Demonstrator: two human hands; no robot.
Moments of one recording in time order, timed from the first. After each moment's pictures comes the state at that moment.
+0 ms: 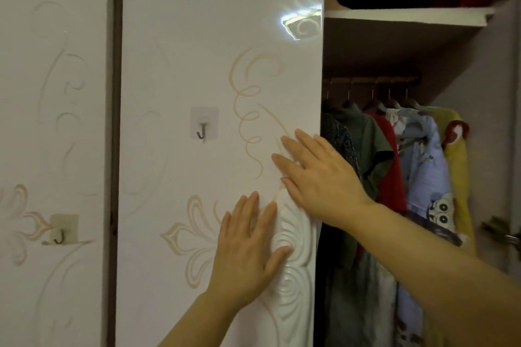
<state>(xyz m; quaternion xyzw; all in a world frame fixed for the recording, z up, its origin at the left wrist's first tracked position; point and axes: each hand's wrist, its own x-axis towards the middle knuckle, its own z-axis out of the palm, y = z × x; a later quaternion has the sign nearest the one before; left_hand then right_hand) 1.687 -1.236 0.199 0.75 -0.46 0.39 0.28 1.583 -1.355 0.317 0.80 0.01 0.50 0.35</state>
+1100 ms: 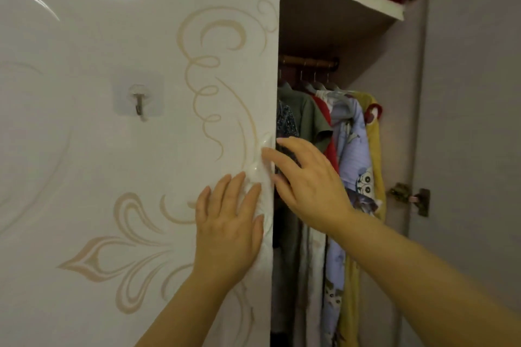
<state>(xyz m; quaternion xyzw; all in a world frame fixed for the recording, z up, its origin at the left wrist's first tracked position) 1.732 -1.310 0.206 0.60 -0.52 0.50 0.34 1.597 -1.393 0.279 0.82 -0.14 0.50 0.25</state>
